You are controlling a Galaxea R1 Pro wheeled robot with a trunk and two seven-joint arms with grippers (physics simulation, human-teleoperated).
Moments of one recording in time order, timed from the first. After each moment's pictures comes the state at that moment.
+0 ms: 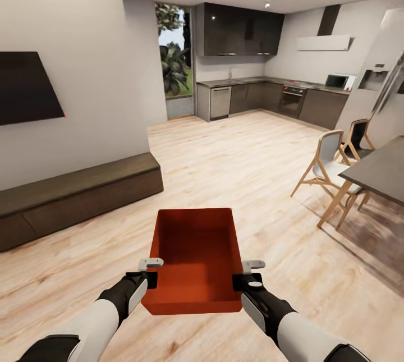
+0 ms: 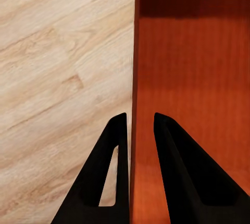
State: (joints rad) left arm -0.75 -0.08 0.03 -0.25 0.00 0.28 0.17; right arm -0.69 0.10 0.51 -0.30 -0.44 0.08 -0.30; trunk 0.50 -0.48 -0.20
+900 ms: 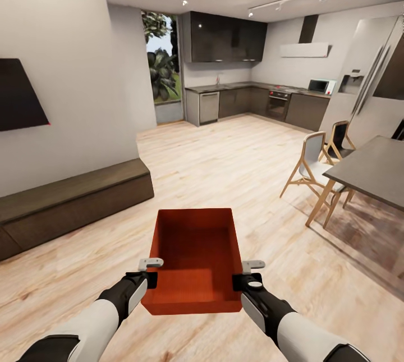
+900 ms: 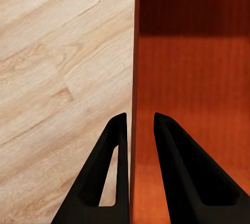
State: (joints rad) left arm -0.75 -0.08 0.02 -0.25 0.00 0.28 0.17; right arm -0.69 0.10 0.51 -0.30 -0.44 0.08 -0.30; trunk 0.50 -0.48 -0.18
